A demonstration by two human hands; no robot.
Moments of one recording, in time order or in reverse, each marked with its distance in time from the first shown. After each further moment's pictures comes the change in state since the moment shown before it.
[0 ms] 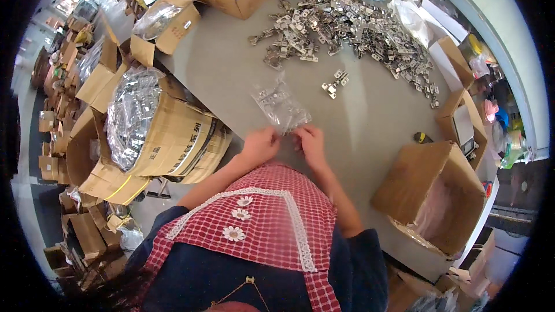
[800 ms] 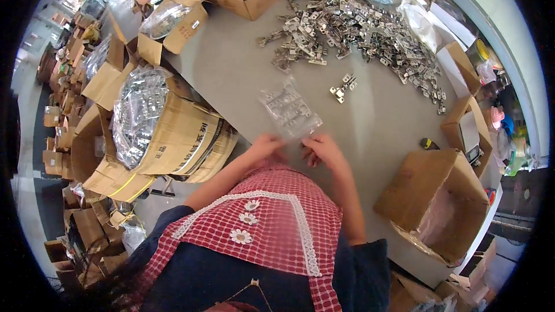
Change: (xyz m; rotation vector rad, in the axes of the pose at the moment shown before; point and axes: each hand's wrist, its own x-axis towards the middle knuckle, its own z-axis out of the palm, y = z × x) left_hand 0.009 0.001 -0.022 -0.963 -0.470 -0.846; right_hand -0.005 -0.037 -0.026 -0.329 -0.299 0.246
